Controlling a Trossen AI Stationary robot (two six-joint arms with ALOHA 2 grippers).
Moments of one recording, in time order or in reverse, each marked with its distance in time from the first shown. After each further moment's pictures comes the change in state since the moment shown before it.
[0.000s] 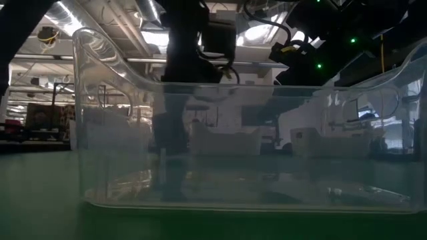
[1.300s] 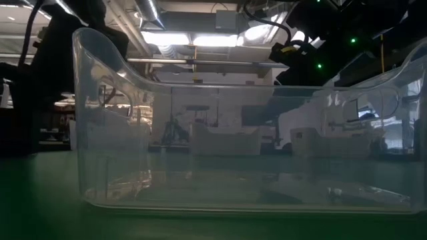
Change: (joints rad) left arm -0.040 -0.684 -0.871 -0.131 -0.018 -0.144; right arm 0.000 0.000 0.000 -0.002 0.000 0.001
